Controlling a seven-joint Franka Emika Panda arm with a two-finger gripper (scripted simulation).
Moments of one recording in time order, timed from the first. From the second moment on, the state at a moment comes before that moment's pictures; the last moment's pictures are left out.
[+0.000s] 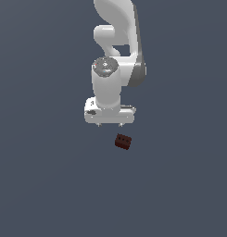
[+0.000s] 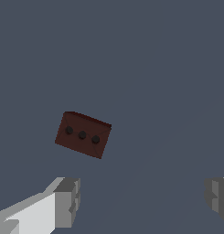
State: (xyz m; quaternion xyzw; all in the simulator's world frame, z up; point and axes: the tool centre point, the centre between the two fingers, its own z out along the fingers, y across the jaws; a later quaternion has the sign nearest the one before) arm -0.016 -0.013 0.159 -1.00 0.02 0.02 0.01
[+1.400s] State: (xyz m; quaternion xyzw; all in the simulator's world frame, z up) arm -0.016 0.015 0.146 -1.00 -0.07 0.03 0.01
